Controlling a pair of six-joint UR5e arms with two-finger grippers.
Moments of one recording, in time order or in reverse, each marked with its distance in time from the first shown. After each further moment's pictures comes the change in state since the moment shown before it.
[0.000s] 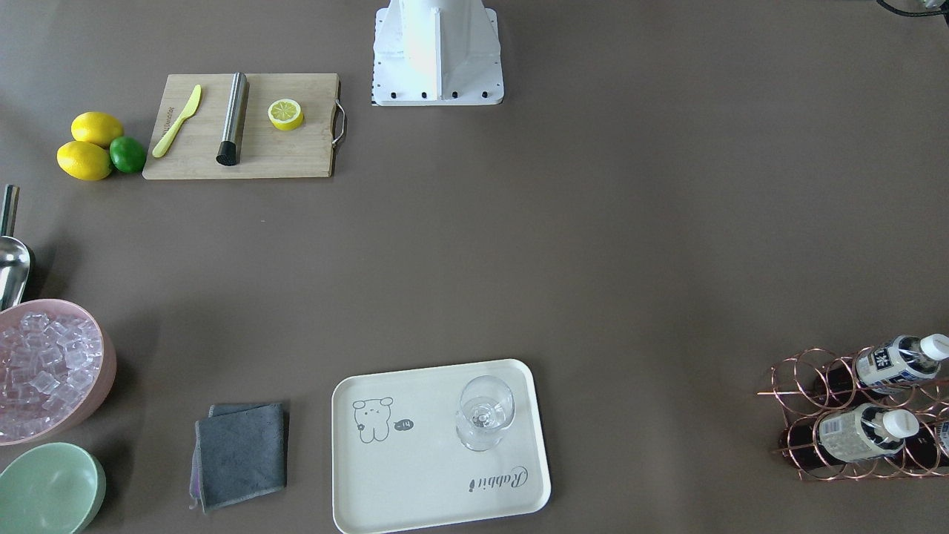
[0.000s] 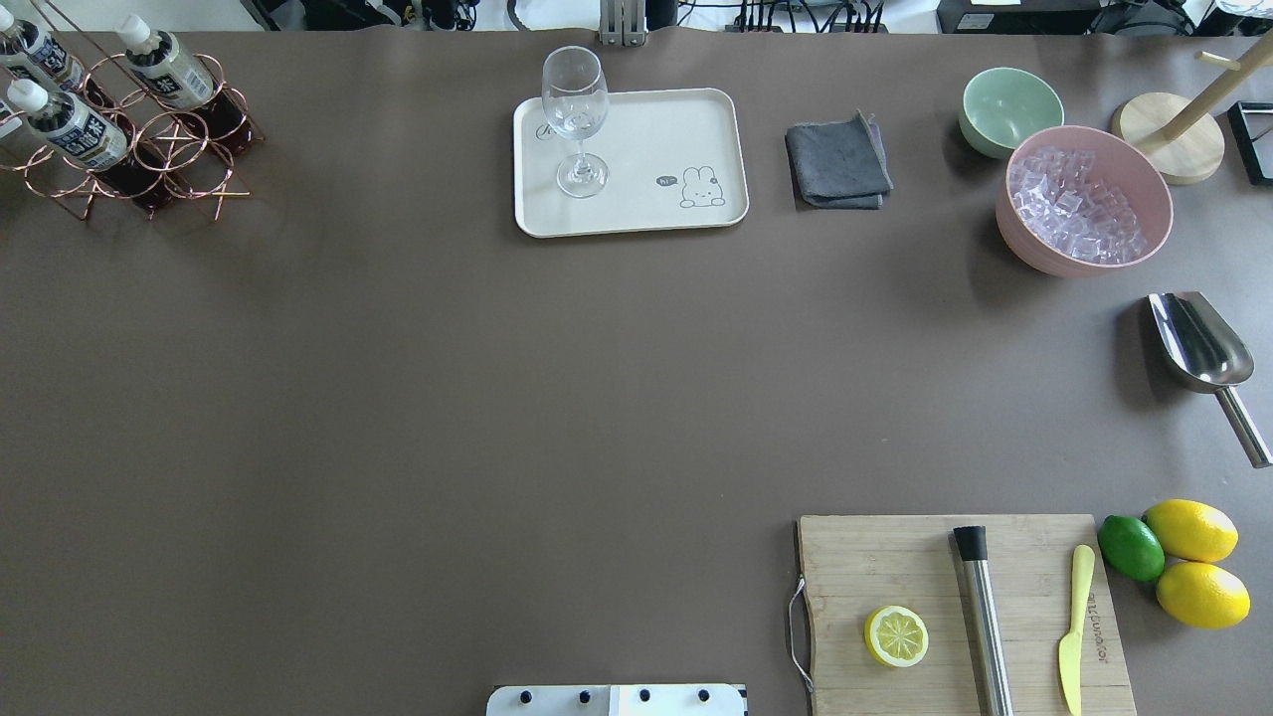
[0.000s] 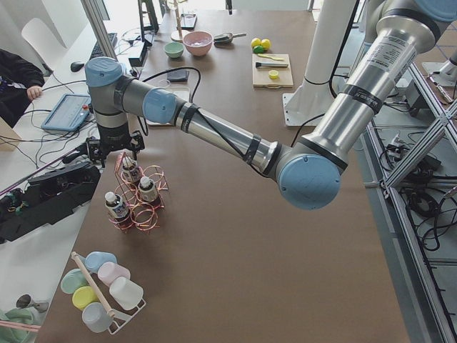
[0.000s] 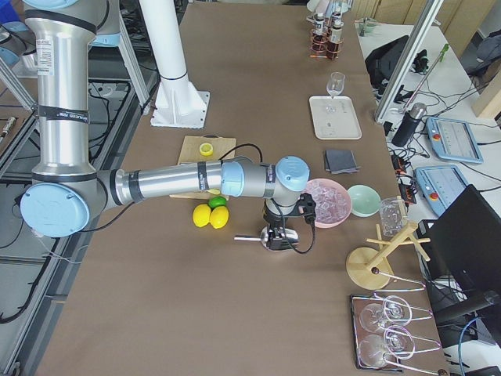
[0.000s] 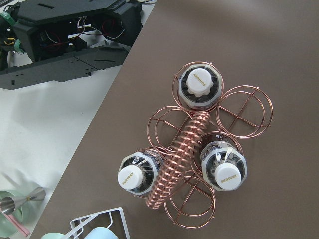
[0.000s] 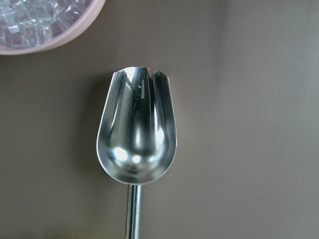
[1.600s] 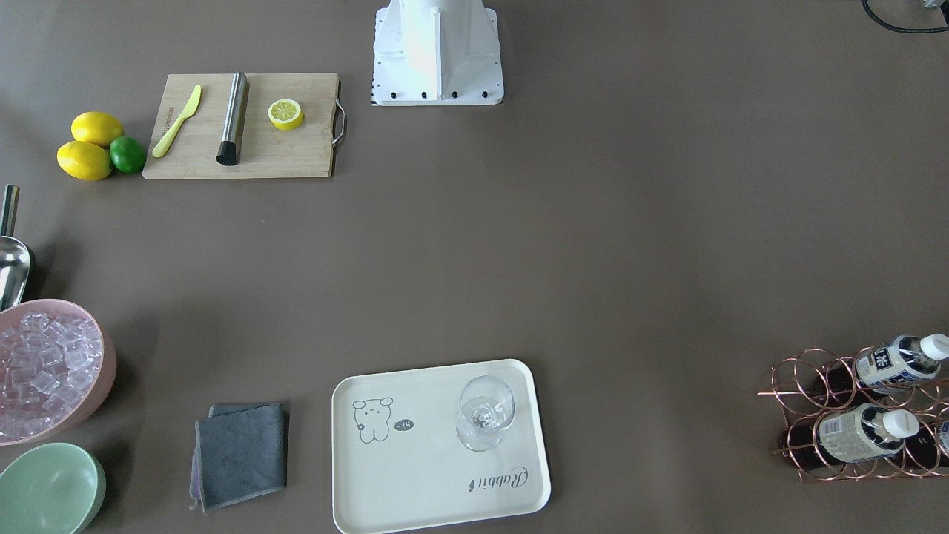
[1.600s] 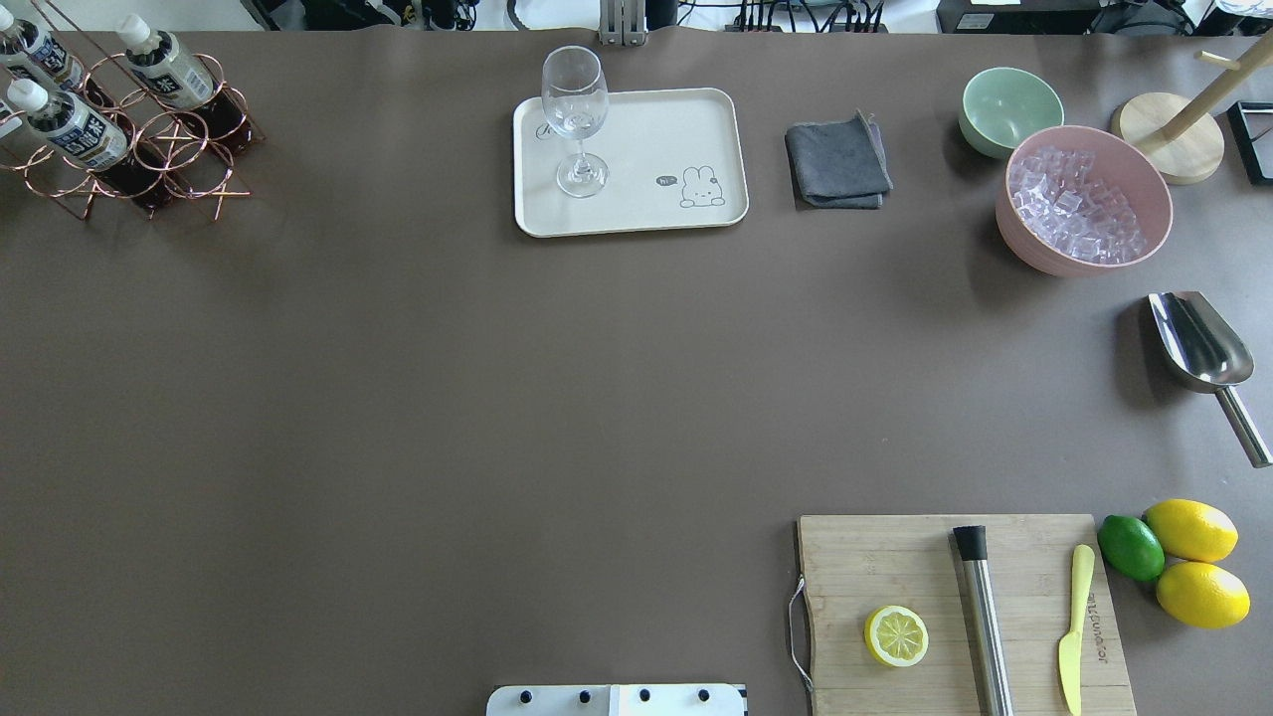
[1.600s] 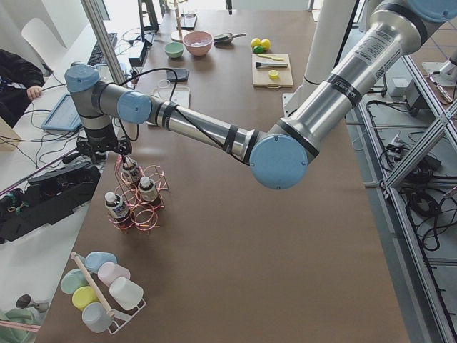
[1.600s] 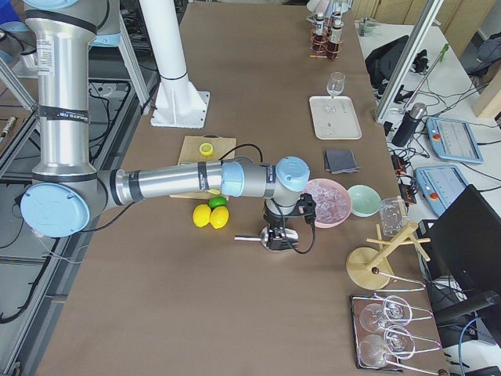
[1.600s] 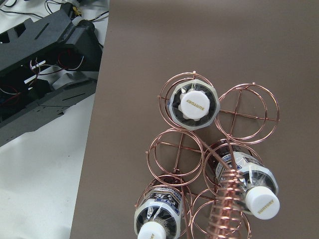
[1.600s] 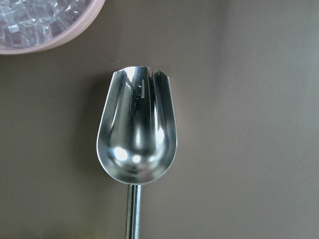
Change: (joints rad) left arm 0.061 -0.151 0.259 -0.073 -0.004 0.303; right arm -0.001 0.000 0.000 -0.001 0.000 0.000
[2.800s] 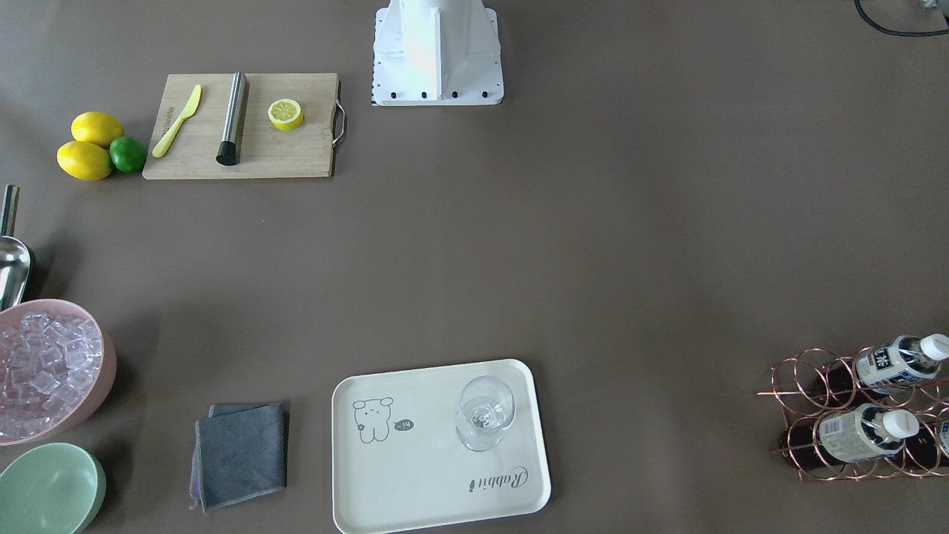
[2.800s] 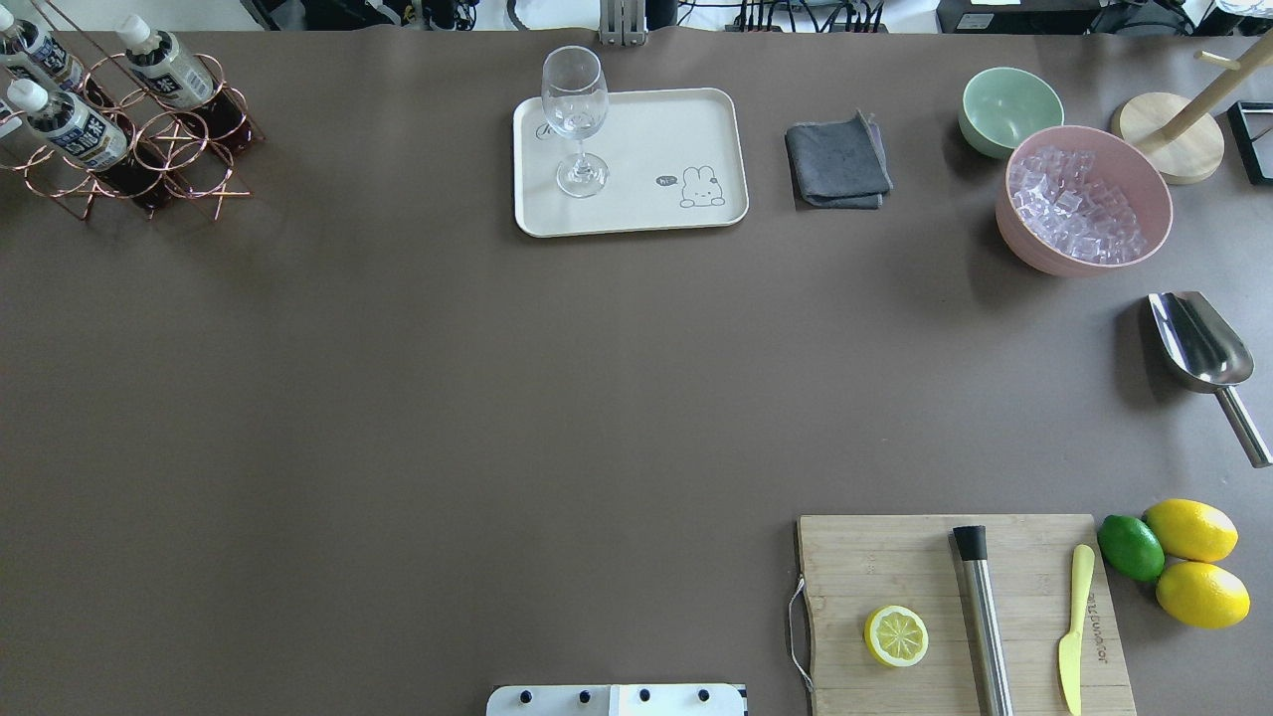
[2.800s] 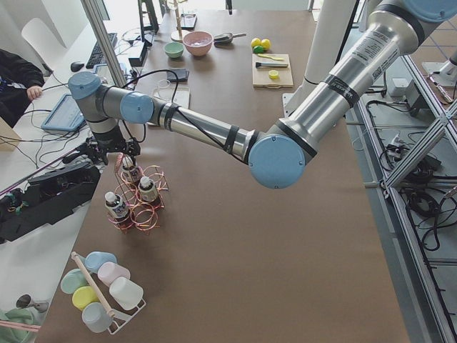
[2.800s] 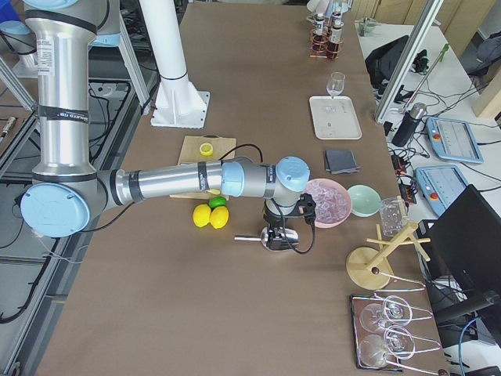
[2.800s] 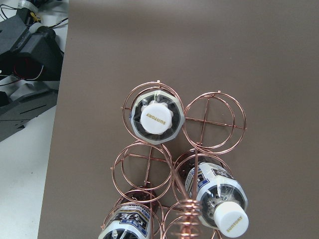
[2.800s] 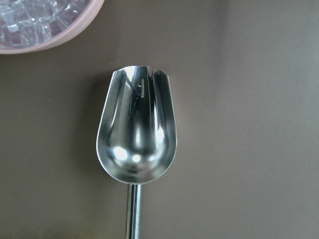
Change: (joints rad) left arm 0.027 0.003 0.000 0.084 -0.054 0.080; right arm 0.000 0.000 0.000 -0.002 0.000 0.000
